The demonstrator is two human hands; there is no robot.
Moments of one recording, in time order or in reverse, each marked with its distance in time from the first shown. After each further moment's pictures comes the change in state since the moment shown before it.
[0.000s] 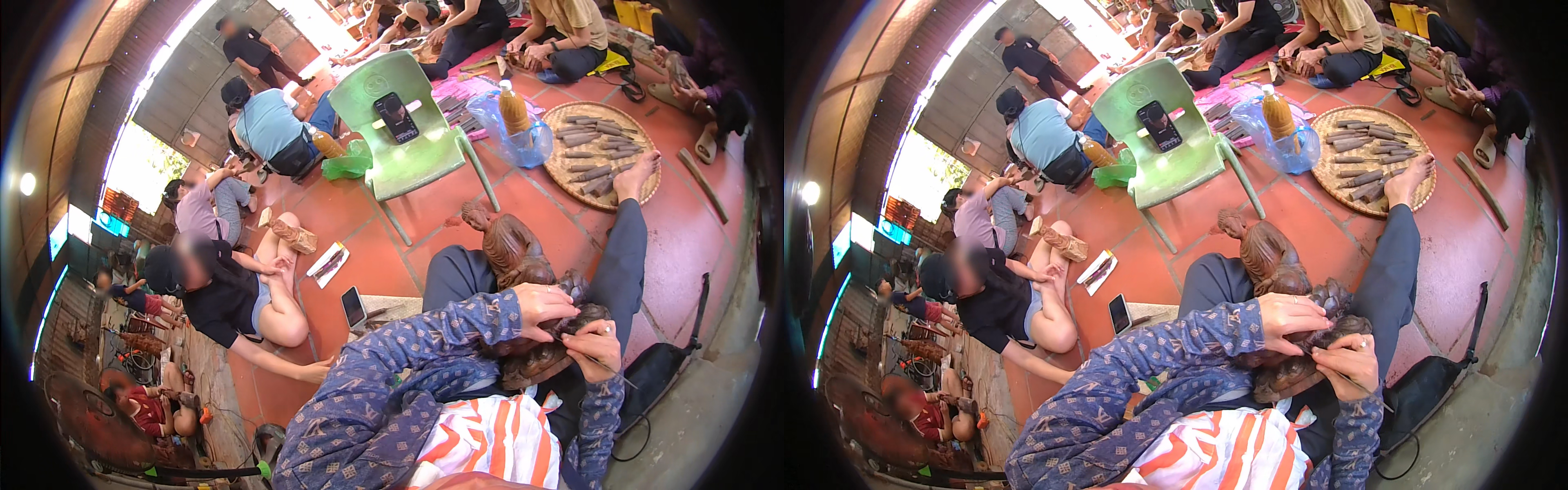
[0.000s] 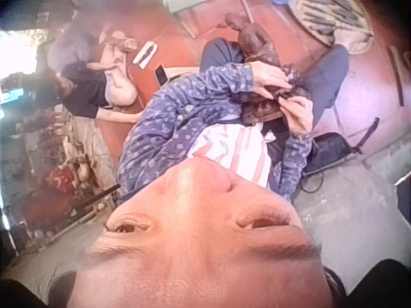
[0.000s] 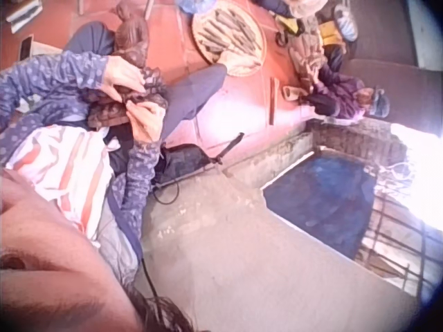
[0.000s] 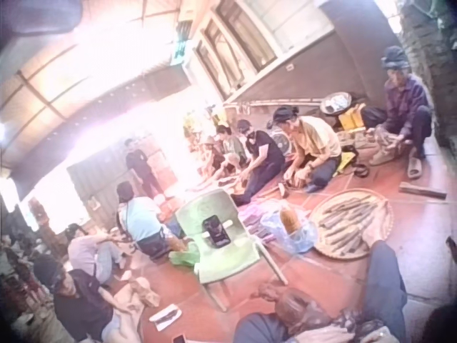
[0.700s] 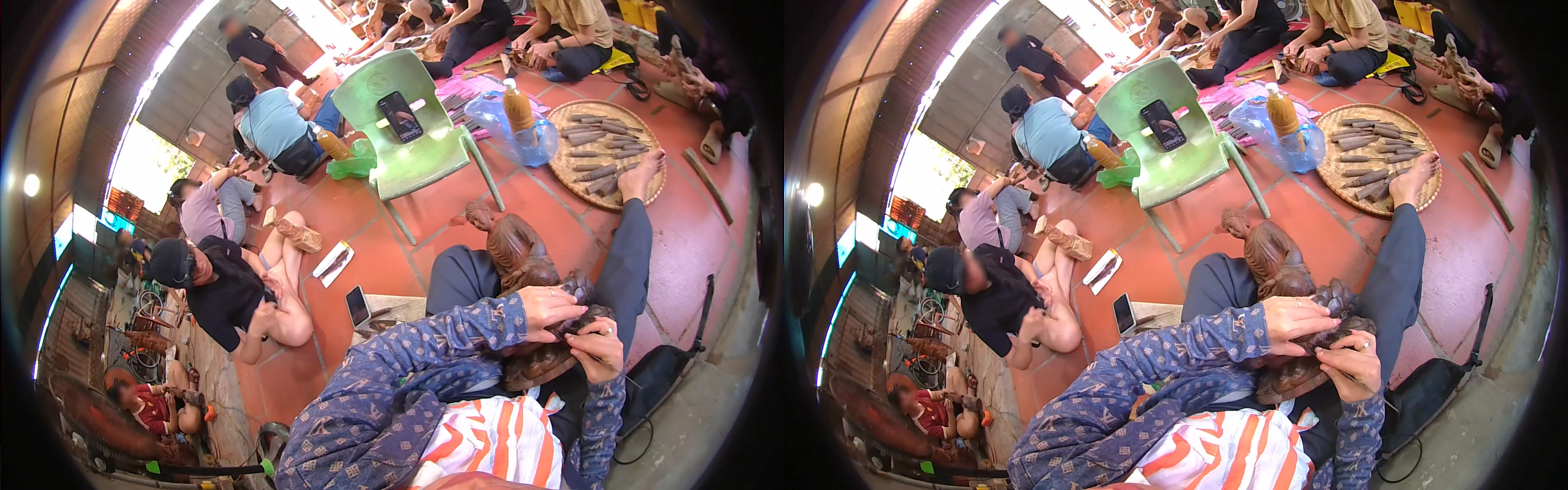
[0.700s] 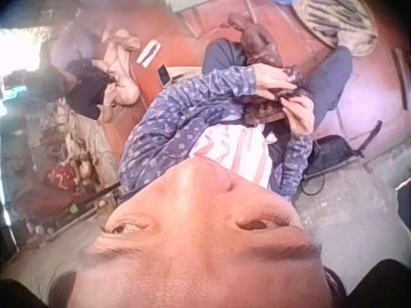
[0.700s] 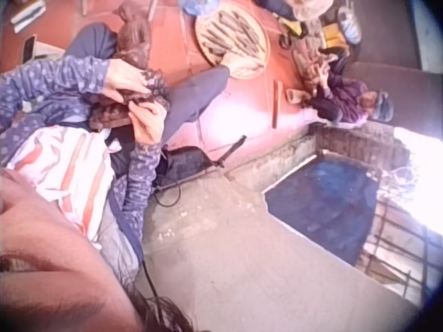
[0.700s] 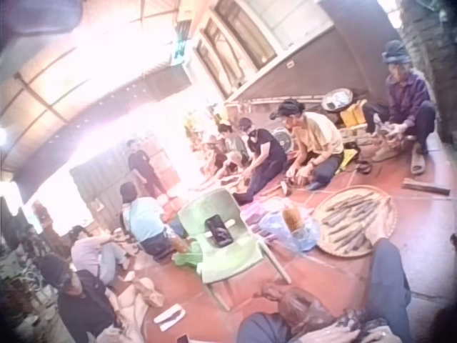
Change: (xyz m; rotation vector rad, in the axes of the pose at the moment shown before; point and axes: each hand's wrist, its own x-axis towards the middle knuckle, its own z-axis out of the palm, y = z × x) left_hand -0.004 0.008 0.006 0.025 -0.051 -0.115; right_hand -0.006 0.010 0.007 0.148 0.044 0.089
